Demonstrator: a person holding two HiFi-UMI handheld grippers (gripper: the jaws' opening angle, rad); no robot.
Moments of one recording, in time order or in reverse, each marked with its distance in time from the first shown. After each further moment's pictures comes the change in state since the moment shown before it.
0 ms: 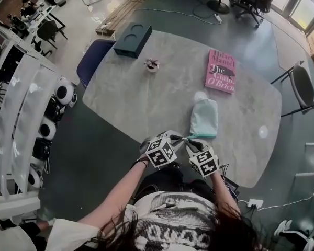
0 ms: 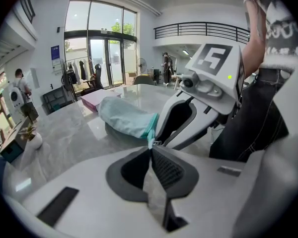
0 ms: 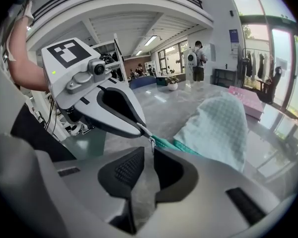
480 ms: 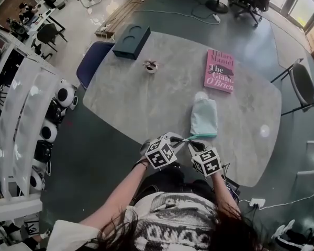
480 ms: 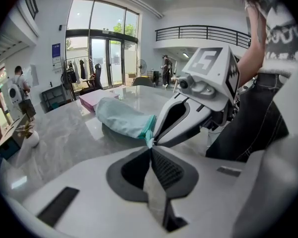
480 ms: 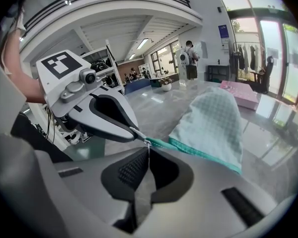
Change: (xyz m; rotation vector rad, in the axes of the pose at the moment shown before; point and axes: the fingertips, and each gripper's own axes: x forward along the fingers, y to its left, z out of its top) left arm -0.001 -0.009 0.004 -0.024 -0.021 -0.024; right arm -0.009 -0.007 0.000 0.096 -0.030 -0.003
